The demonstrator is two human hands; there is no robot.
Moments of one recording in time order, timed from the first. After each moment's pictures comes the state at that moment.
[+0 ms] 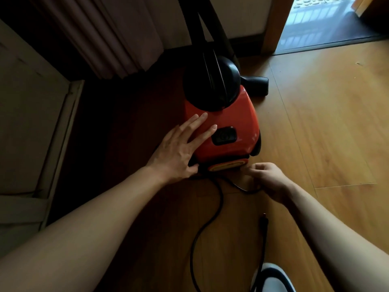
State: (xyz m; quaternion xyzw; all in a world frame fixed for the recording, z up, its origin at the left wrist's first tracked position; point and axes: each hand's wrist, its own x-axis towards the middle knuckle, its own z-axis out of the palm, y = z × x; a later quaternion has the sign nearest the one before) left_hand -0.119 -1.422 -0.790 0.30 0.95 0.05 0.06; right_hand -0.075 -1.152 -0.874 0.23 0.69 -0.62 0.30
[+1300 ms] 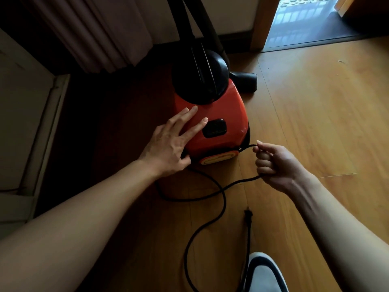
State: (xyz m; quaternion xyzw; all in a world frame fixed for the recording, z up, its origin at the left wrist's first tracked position) left_hand -0.116 -1.419 -0.788 0.29 0.95 0.06 0.04; right_hand -0.071 -1.133 -0.824 0.32 0.41 -0.82 0.23
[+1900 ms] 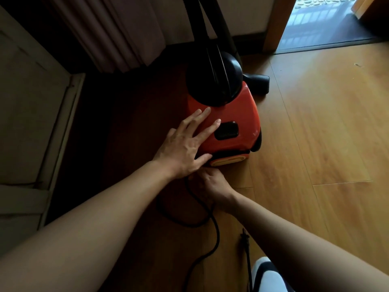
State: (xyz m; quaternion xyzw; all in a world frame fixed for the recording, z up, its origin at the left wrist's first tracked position) left_hand -0.113 -1.414 -0.788 0.27 0.96 0.07 0.05; right_hand -0.048 -1.286 -0.861 0.12 0.60 -0.73 0.31
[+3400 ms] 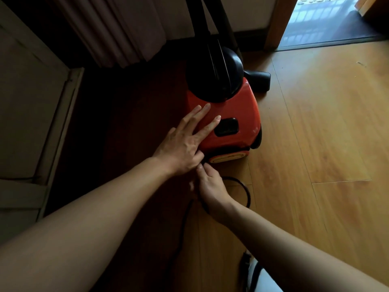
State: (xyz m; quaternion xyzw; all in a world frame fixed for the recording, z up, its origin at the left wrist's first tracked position) left_hand -0.112 -1.414 -0.792 0.27 0.96 0.09 0.07; right_hand -0.028 -1.300 -0.831 0.17 0.63 -0.71 0.26
